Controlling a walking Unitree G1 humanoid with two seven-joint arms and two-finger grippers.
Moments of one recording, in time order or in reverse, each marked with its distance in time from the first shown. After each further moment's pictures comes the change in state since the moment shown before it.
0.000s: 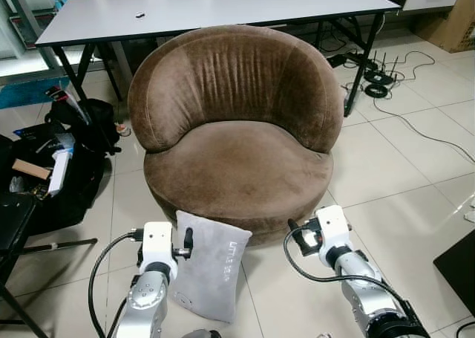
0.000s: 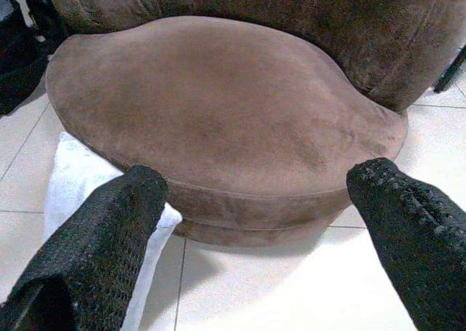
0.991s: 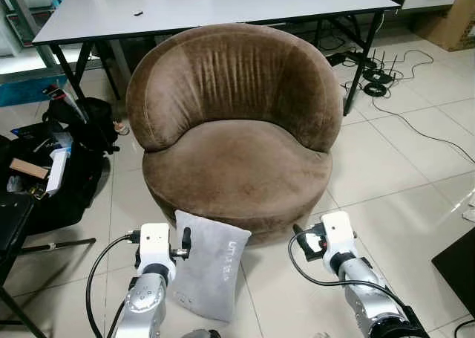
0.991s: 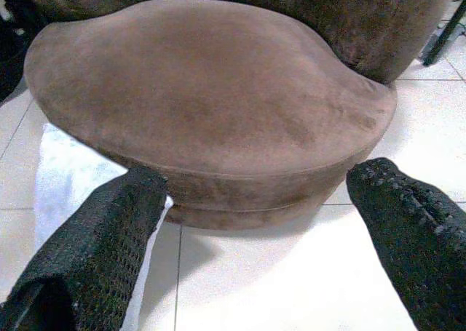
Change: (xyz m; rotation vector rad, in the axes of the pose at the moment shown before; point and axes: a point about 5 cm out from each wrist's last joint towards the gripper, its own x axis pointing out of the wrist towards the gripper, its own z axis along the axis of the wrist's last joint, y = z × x) left arm -0.003 0.003 -0.001 -0.009 -0.024 0.014; right arm -0.006 -0.006 -0.013 0.045 0.032 -0.045
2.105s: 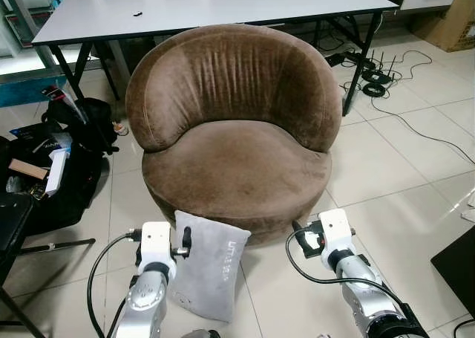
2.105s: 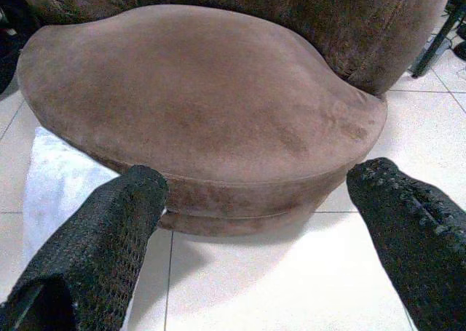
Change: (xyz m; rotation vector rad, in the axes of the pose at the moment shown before) left arm 0.005 -0.001 0.003 0.007 -0.005 -0.001; right arm 0.003 0.004 0.005 -0.034 -0.012 -0.011
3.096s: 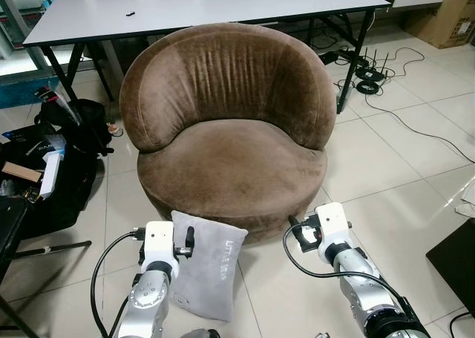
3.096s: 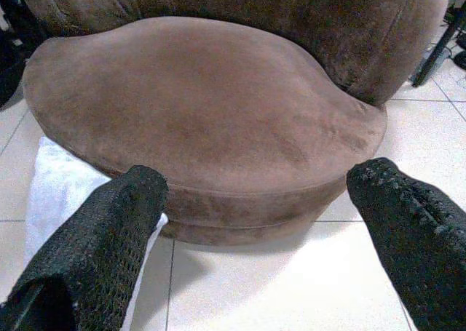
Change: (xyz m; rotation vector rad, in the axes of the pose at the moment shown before) left arm 0.001 -0.003 -0.003 0.004 0.008 -0.021; right arm 0.006 0.002 0.011 -0.008 -0.028 0.023
